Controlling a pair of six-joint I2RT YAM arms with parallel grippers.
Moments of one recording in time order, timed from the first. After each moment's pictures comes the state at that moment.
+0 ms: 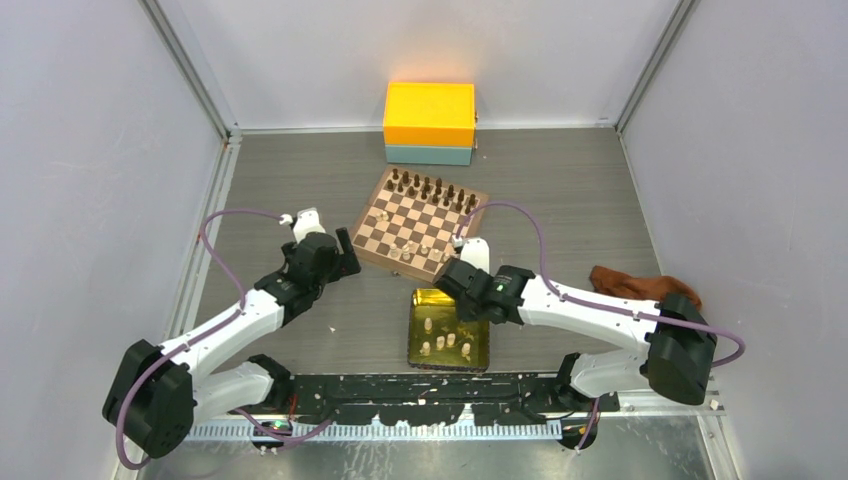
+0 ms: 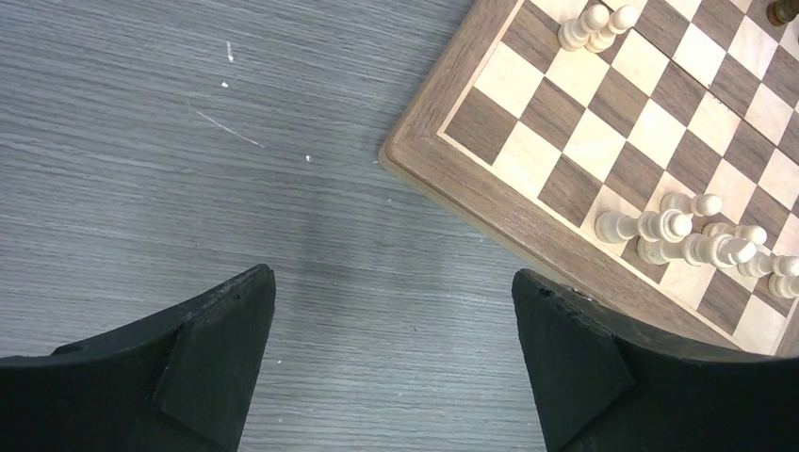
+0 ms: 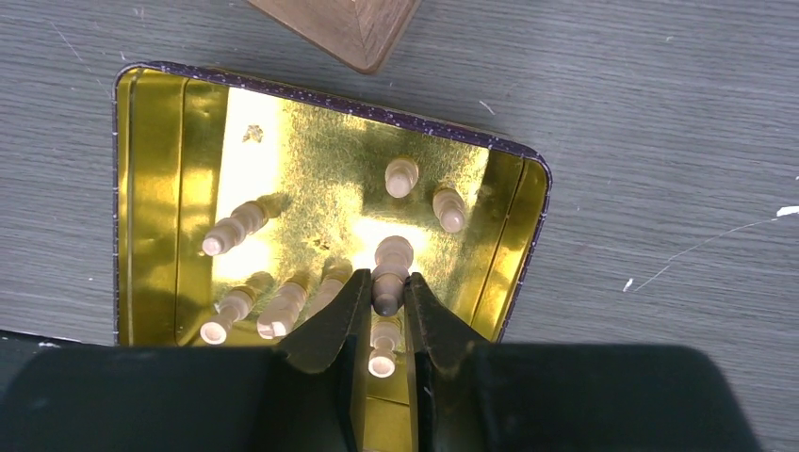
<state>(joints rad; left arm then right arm) -0.54 1.07 0.54 -0.15 -0.44 -0.62 1.05 1.28 0.87 -0.74 0.39 0.84</state>
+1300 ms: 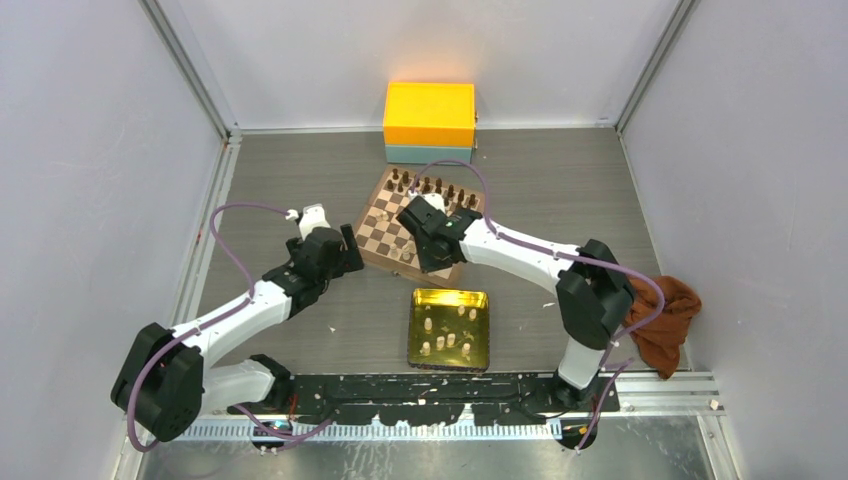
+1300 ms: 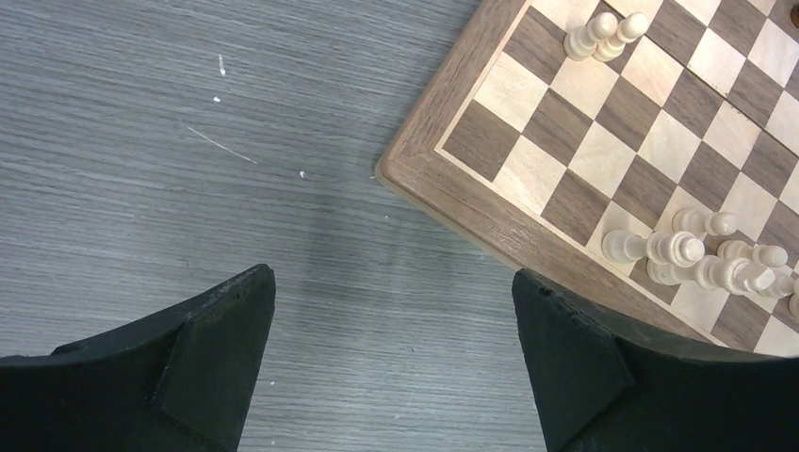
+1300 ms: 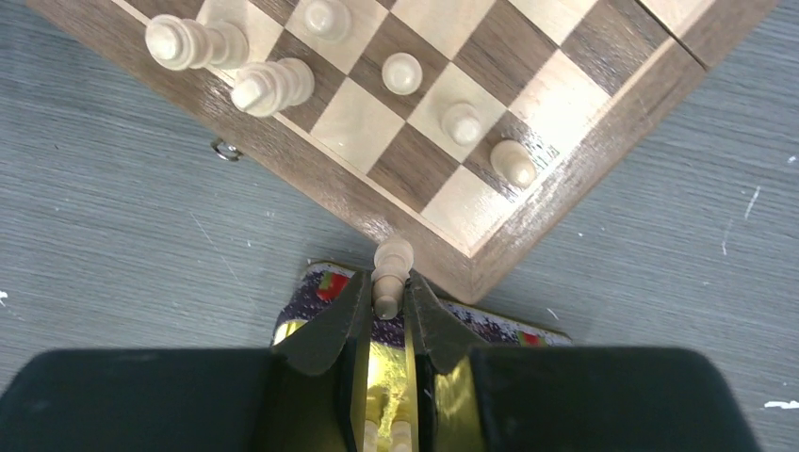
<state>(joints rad) -0.54 1.16 0.58 -0.12 -0.45 -0.61 0.87 1.73 1.33 -0.72 0.26 0.57</state>
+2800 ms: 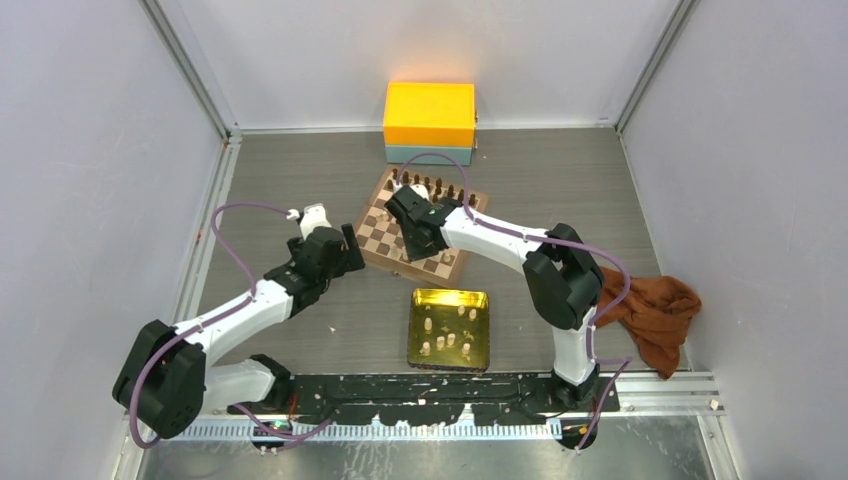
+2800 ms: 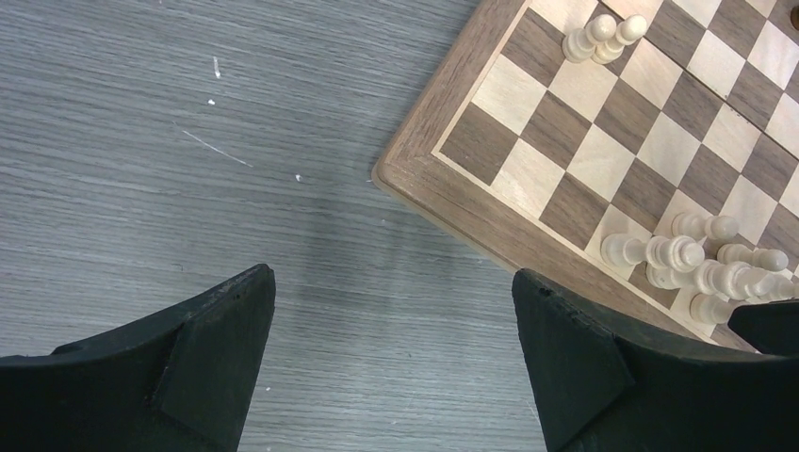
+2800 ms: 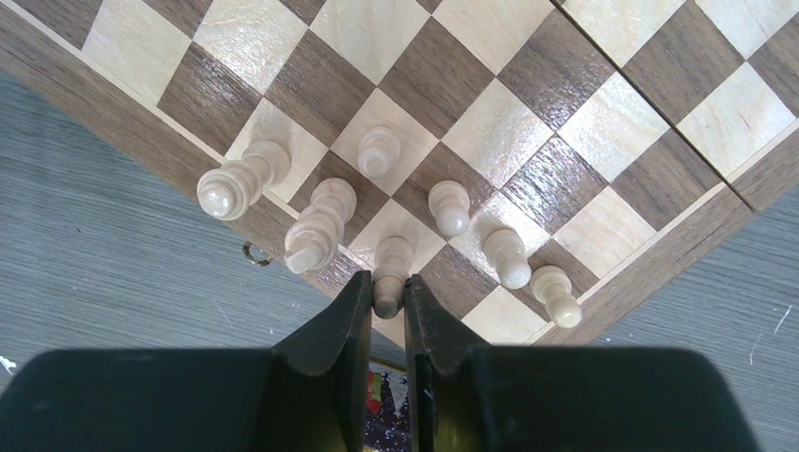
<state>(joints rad) -0.54 1.18 0.58 -0.10 -0.45 -0.61 0.84 1.93 1.48 -0.66 0.22 0.49</state>
